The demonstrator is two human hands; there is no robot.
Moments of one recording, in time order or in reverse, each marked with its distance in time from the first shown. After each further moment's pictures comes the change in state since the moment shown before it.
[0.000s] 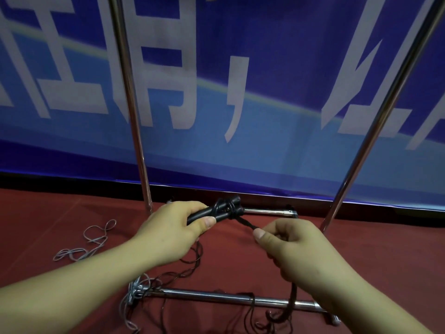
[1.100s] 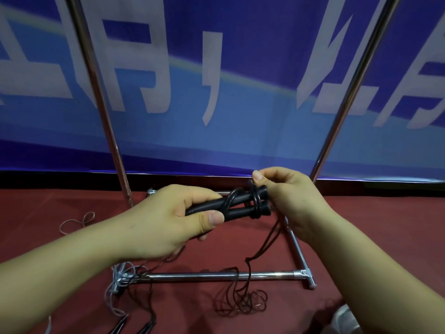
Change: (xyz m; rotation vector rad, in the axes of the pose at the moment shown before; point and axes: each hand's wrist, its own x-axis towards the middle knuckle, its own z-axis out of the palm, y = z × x) left_hand -0.019 0.045 -0.008 -0.404 -0.384 0.276; right_hand 0.037 0.006 -0.023 0.380 0.202 -0.020
